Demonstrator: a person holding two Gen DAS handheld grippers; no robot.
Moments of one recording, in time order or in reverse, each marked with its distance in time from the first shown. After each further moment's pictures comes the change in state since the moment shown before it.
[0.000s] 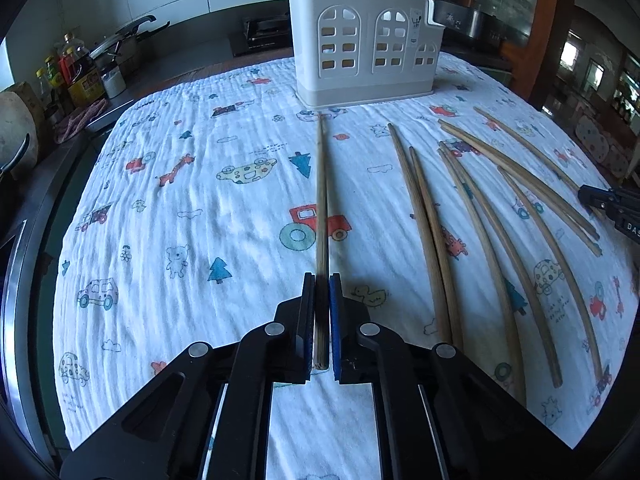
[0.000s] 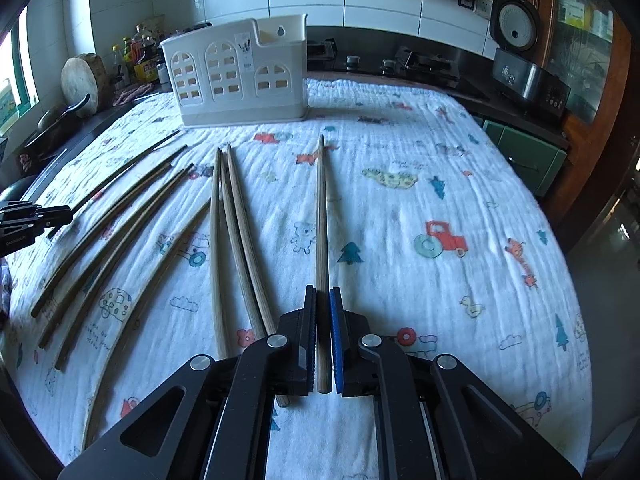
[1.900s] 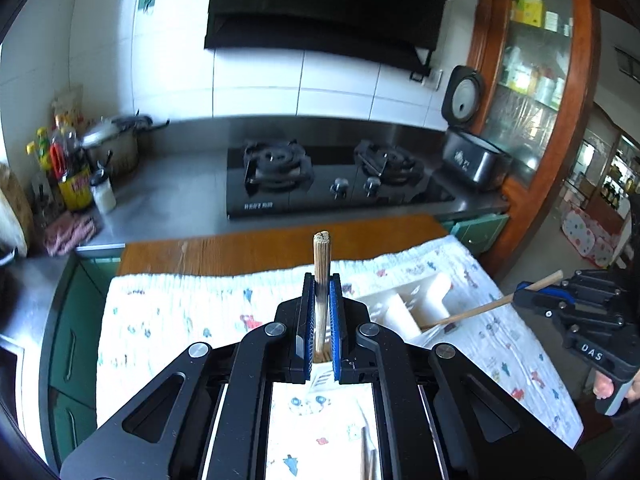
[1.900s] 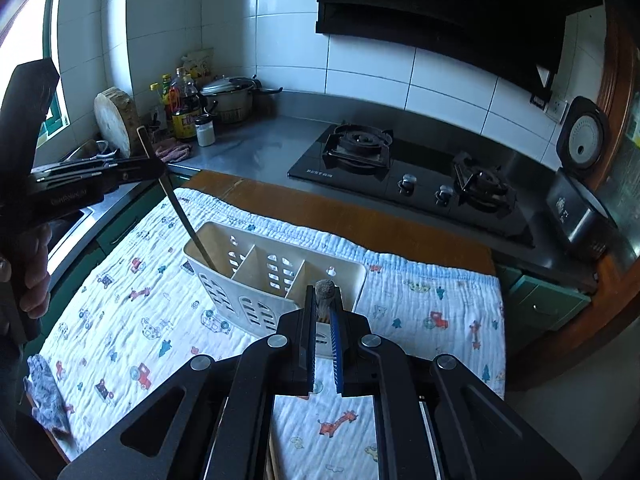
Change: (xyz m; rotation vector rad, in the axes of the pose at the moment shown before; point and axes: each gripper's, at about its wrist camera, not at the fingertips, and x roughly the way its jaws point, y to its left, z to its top) left arm -0.048 0.024 0.275 -0.131 -0.274 -0.077; right arm -0.018 0.039 0.280 -0.181 -0.084 0.108
